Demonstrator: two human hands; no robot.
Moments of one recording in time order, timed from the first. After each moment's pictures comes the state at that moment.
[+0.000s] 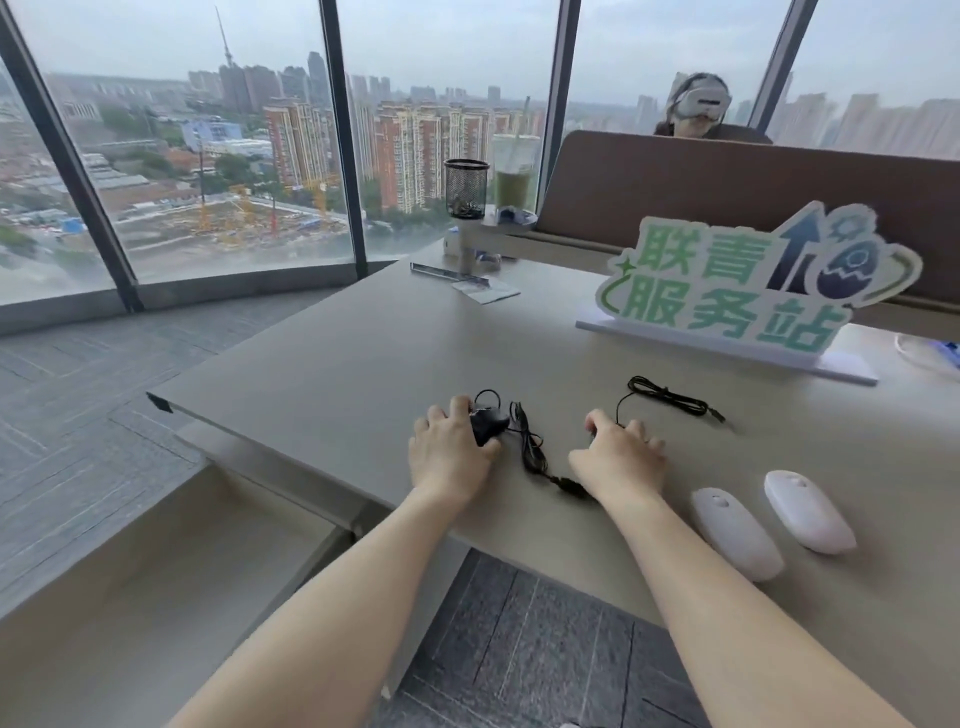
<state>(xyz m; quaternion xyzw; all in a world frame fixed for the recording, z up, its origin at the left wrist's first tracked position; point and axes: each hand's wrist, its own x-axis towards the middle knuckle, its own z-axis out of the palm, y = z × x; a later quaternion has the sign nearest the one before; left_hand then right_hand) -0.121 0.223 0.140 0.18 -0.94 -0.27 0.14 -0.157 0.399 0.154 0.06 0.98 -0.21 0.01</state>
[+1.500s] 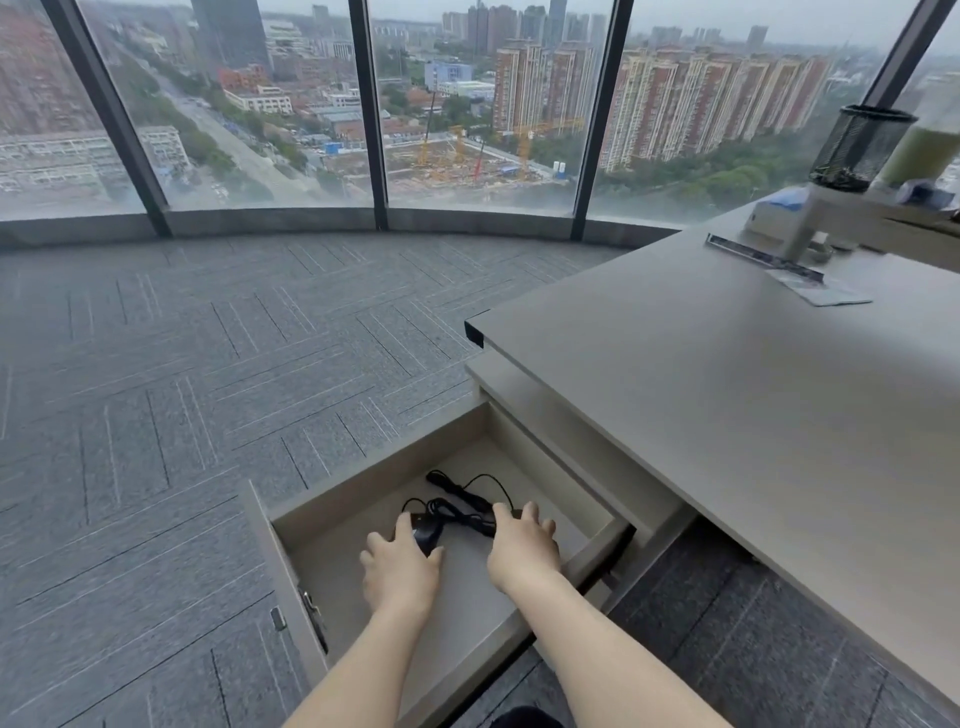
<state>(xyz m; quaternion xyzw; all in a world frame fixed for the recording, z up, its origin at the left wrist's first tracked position) 0.090 -0.052 -0.023 0.57 -0.77 -0.30 0.01 -0.013 0.033 0.002 -0.29 0.92 -0.07 0.25</state>
